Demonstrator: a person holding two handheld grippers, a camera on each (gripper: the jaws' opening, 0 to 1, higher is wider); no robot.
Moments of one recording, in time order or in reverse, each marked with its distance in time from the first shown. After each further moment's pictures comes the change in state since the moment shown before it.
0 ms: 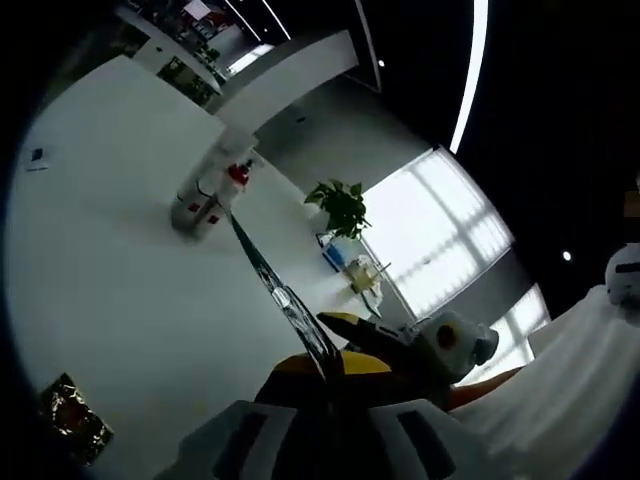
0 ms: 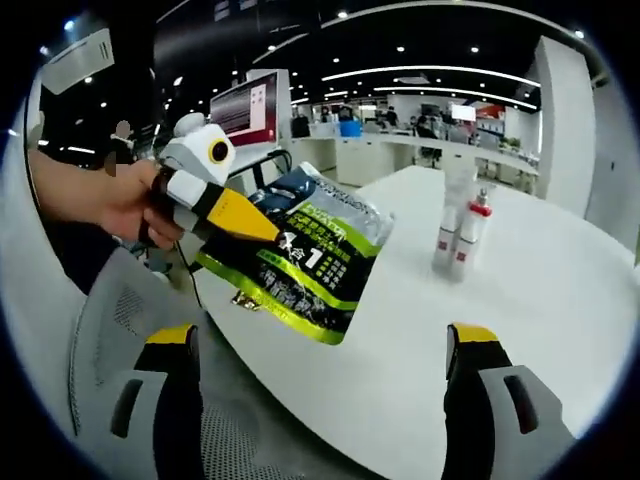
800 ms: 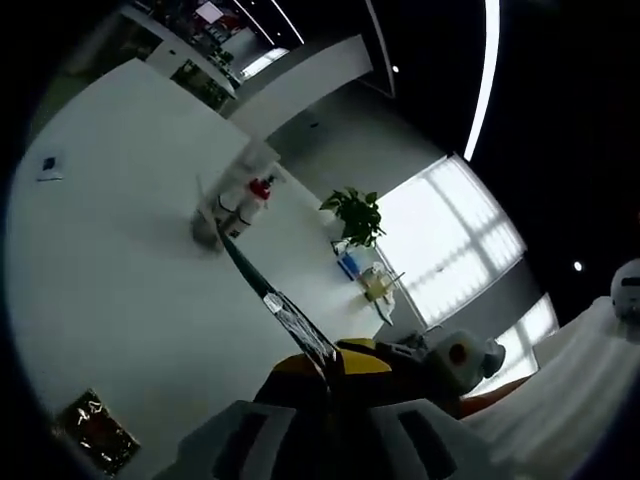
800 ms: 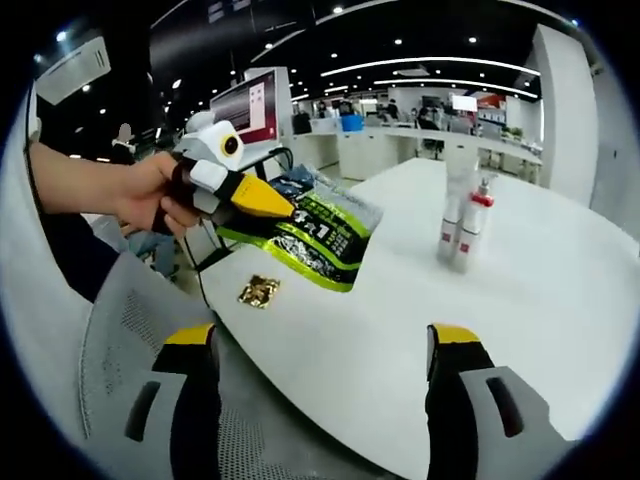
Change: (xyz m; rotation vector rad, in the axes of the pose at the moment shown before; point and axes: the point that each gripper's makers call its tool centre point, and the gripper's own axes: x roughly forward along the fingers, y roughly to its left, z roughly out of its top) left arm -0.011 0.019 0.024 -0.022 -0.017 0.056; right arm -0.003 0.001 -0.003 0.036 0.024 0.030
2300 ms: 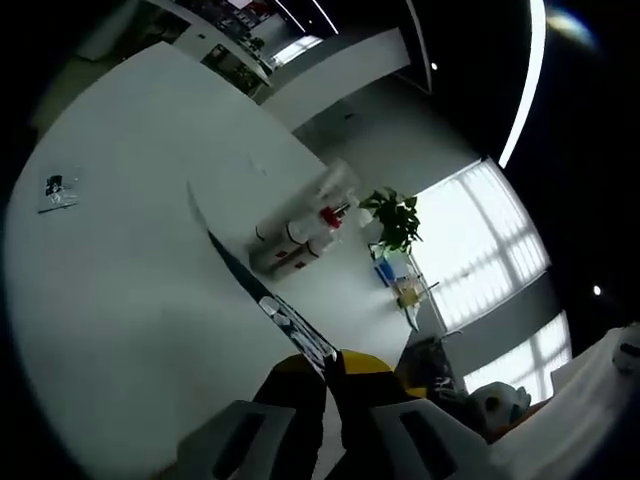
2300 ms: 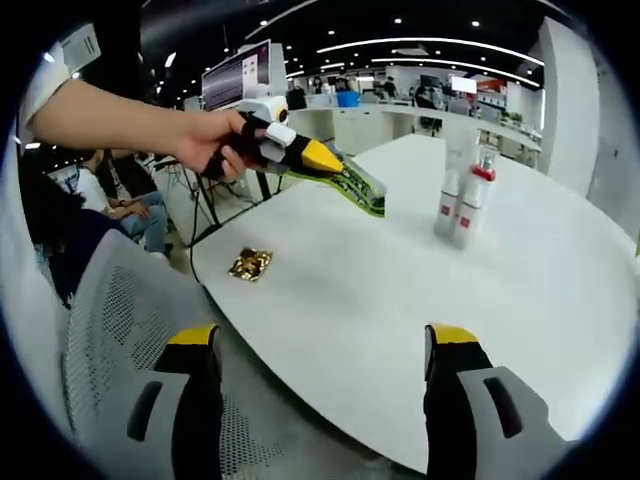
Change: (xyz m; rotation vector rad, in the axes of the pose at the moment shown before) left arm 0.019 0.078 0.068 -0.074 0.057 0.097; right arm 0.010 -0.005 -0.026 -0.009 0.121 -0.031
